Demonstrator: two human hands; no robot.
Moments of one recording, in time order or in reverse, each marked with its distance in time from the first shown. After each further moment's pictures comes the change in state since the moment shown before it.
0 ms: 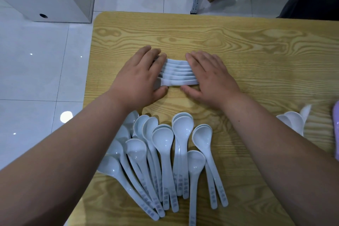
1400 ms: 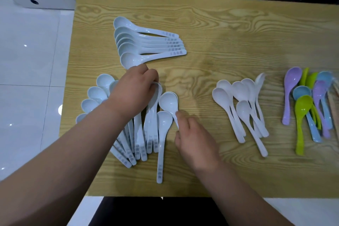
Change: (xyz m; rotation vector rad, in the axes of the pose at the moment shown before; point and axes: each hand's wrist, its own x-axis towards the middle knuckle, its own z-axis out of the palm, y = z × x) left_hand -0.051 0.126 -0.030 -0.270 -0.004 -0.181; right_hand -0.227 -0.095 0.001 0.217 -0.107 0.304
